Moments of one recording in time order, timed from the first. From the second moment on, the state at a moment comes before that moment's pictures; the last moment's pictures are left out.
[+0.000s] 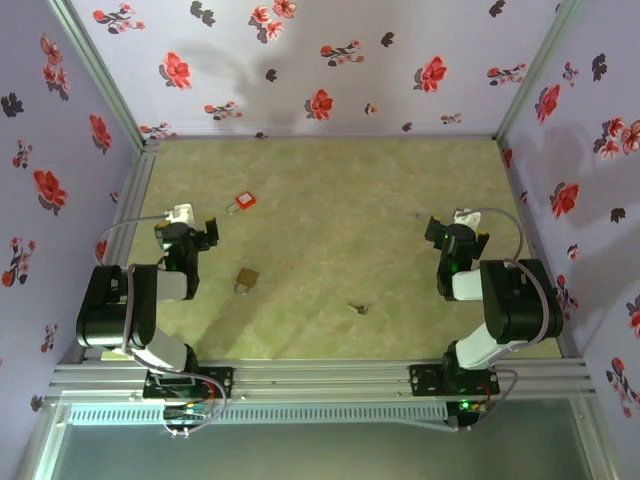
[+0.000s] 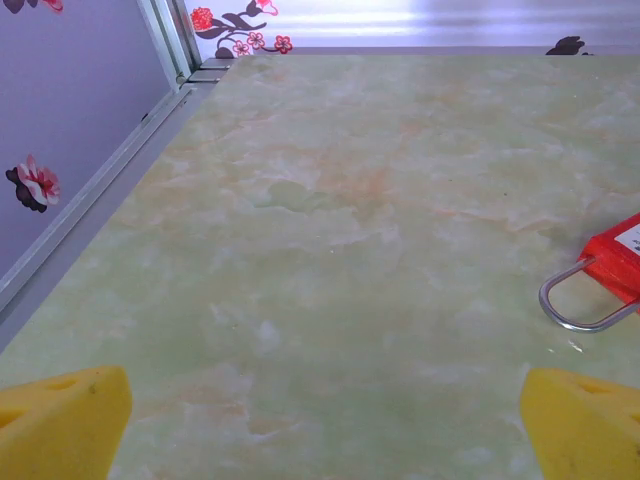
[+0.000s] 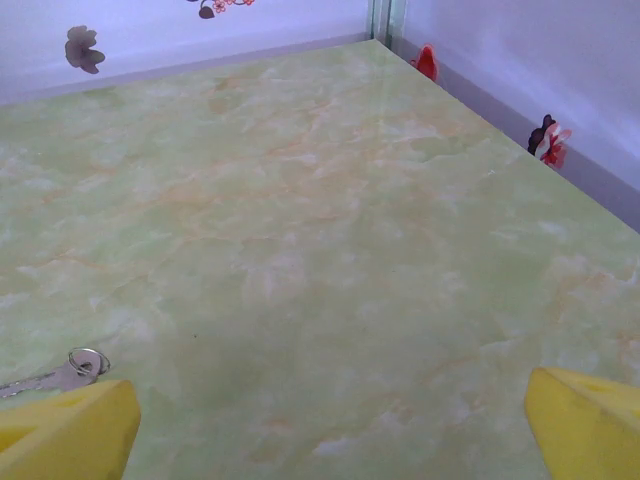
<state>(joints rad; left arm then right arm) -0.03 1.54 0.39 0.80 -0.23 0.00 0.04 1.56 0.35 0.83 0.35 0.15</state>
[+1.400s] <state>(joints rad) -0.03 1.54 0.39 0.80 -0.23 0.00 0.05 1.55 0.35 0.80 0.36 0.14</state>
